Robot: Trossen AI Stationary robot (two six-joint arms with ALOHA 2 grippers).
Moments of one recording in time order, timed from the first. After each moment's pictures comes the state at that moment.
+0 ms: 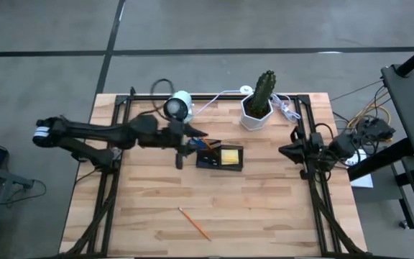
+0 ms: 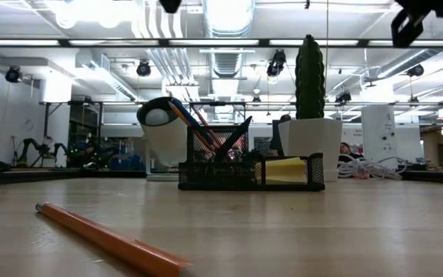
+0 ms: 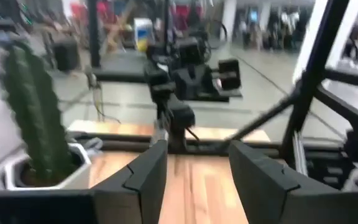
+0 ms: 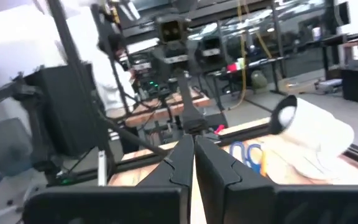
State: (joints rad) left arm -0.03 1.20 1.00 0.18 -0.04 -0.07; right arm 0.46 0.26 0.31 0.11 0.48 0.23
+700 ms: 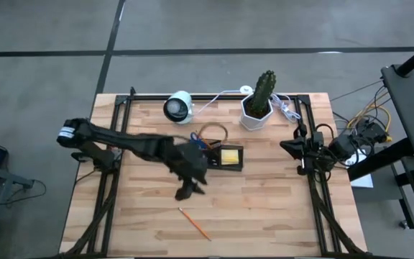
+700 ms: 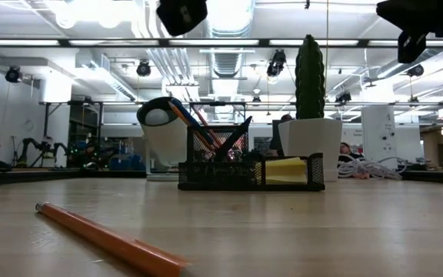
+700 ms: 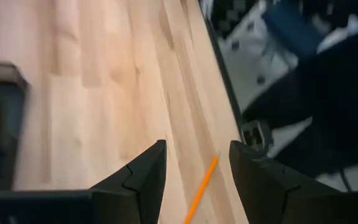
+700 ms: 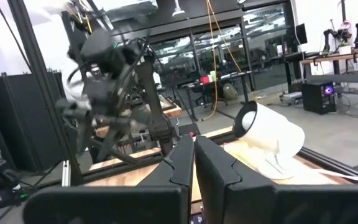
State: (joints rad) left arm -0.18 1.53 1.36 -0.53 0.32 -0.26; right arm 0.46 0.09 0.20 0.11 0.61 0.16
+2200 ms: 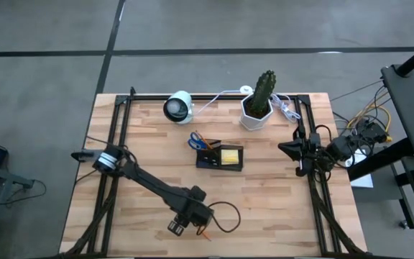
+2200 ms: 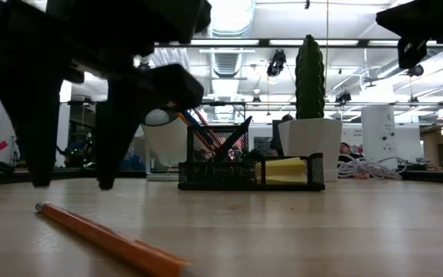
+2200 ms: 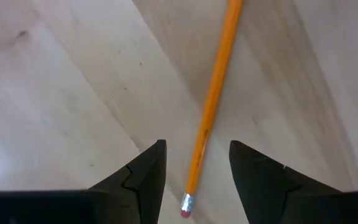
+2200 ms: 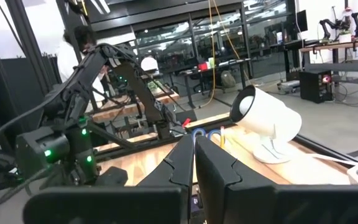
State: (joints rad) left arm -0.47 2.05 1.58 -0.94 0.10 0.06; right arm 0.46 0.09 0.20 0.03 0.61 0.18
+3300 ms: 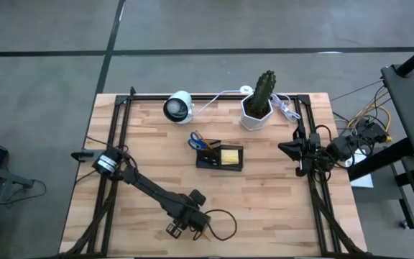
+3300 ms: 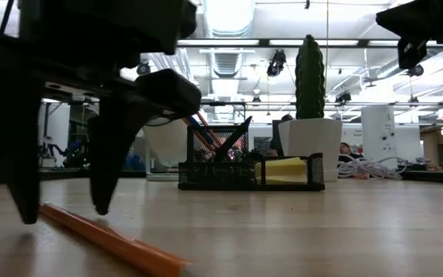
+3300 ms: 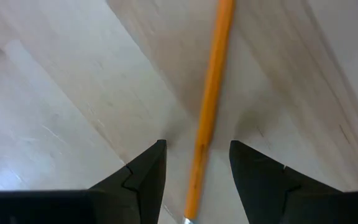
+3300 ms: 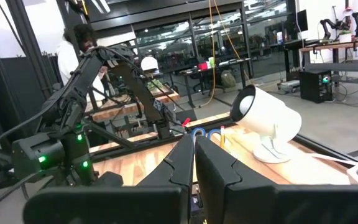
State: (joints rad) left arm -0.52 2.07 1.53 -0.85 0.02 0.09; right arm 0.46 0.09 0.20 0.03 0.61 0.18
